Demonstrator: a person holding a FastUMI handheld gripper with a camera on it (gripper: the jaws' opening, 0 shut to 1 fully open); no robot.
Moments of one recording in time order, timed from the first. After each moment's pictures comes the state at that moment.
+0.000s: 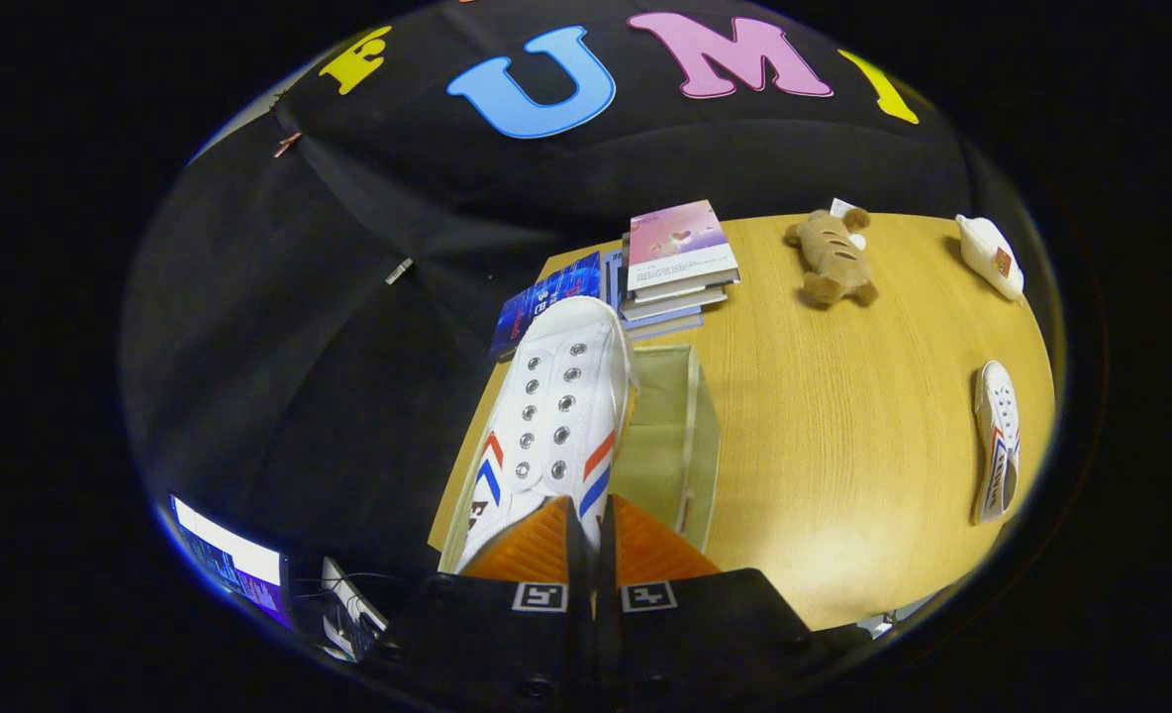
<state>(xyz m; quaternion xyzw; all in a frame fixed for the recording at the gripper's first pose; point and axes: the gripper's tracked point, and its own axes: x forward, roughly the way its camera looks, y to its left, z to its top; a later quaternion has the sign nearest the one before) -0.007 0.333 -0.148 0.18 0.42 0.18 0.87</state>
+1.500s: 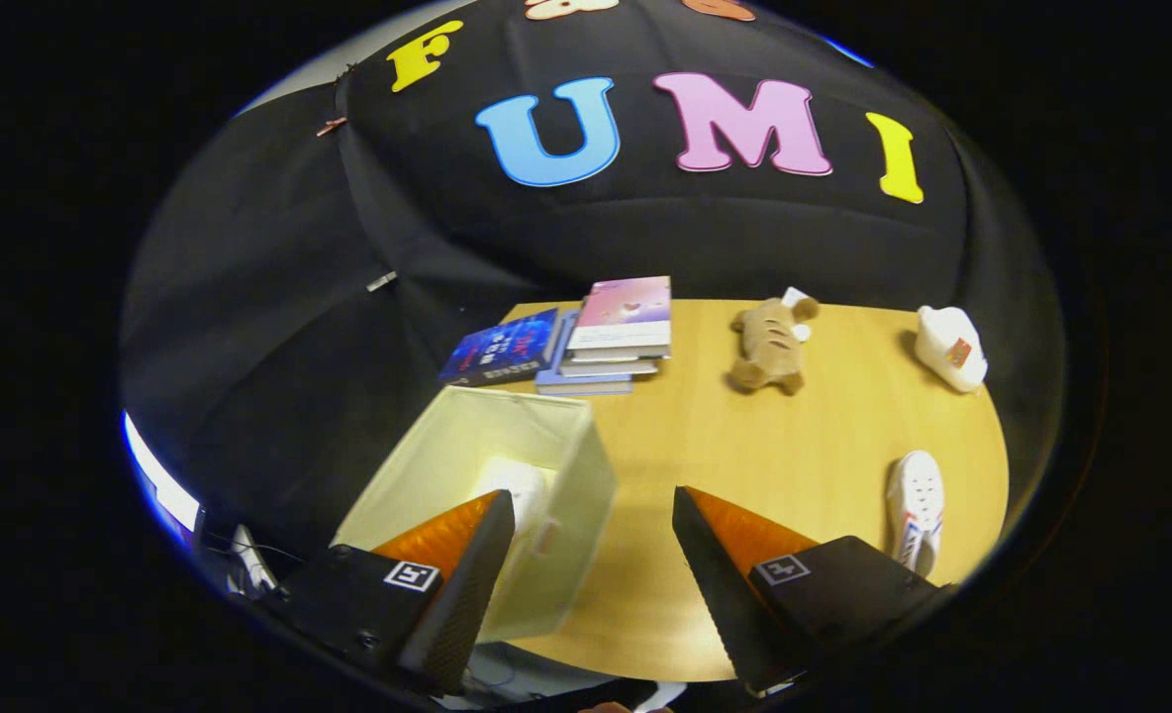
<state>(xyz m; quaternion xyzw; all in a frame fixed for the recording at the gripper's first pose) 0.012 0.186 -0.142 0.06 0.31 0.14 0.94</state>
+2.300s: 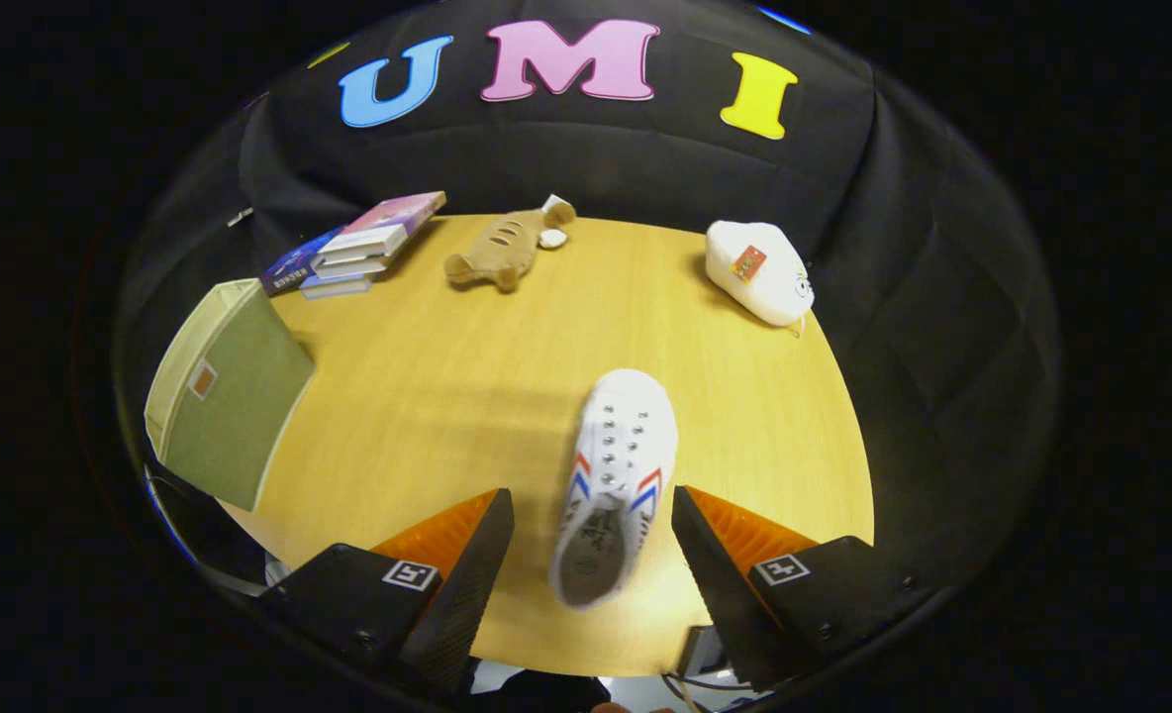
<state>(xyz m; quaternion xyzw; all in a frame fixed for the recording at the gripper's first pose) -0.013 -0.131 -0.267 -0.03 0.41 0.01 0.91</state>
